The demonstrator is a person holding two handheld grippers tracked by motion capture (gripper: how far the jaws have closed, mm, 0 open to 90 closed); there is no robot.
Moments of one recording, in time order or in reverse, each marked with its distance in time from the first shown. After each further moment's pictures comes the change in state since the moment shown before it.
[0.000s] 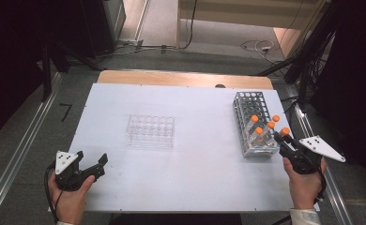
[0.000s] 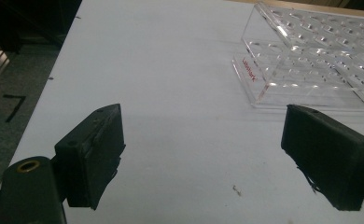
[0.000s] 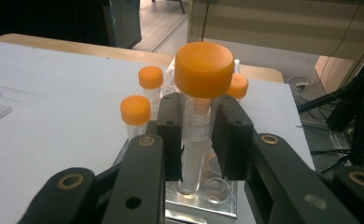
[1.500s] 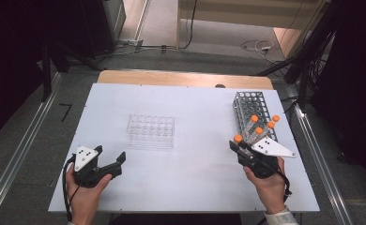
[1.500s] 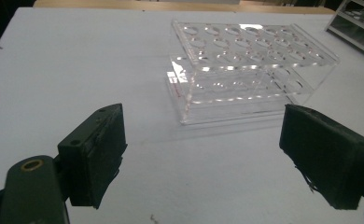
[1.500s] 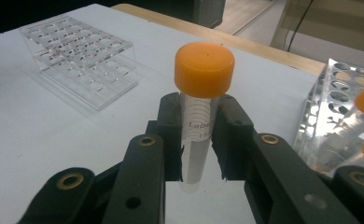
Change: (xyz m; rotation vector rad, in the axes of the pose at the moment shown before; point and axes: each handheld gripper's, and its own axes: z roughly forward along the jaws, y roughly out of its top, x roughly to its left) left arm -0.049 0.016 0.005 -0.002 -0.121 0.095; right arm 0.100 0.007 0.020 0.079 0.301 -0.149
